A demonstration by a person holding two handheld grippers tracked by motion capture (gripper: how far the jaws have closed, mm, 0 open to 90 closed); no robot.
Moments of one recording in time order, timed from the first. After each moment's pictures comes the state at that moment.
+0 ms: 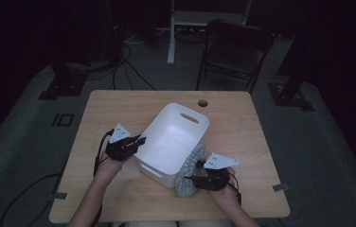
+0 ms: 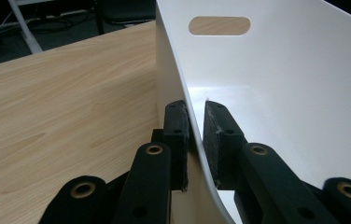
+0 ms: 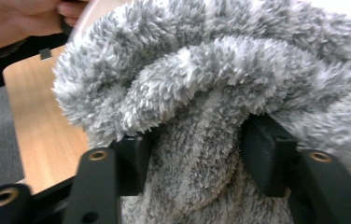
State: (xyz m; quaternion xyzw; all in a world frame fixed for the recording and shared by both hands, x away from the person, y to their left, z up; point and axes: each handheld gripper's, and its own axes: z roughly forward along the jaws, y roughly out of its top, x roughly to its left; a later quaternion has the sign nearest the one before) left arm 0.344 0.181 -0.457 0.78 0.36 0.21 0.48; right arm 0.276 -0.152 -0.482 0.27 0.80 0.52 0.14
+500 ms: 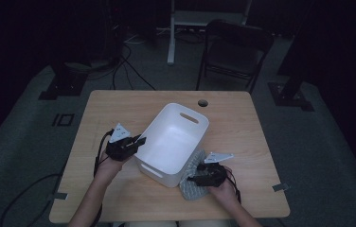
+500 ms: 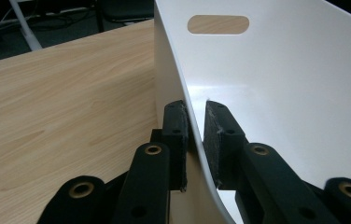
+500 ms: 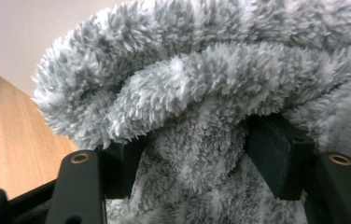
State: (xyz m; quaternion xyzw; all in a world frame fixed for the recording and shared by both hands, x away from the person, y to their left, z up) left arm 0.344 0.181 -0.457 0.77 0.36 0.21 0.48; right arm 0.323 -0.167 -0.550 0.33 0.82 0.47 0.04
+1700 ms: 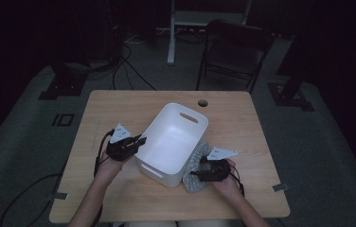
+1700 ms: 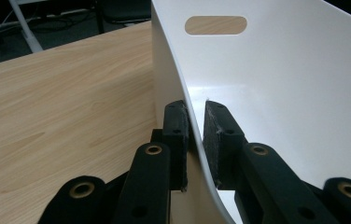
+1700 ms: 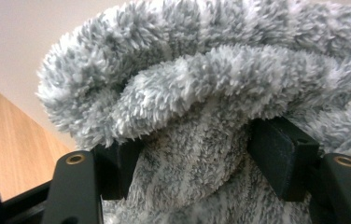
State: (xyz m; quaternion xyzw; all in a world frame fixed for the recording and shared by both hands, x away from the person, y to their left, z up) left arm 0.344 0.180 -0.457 0.78 0.36 0.22 0.47; right arm 0.330 -0.175 -0.533 0.29 0.82 0.48 0.10
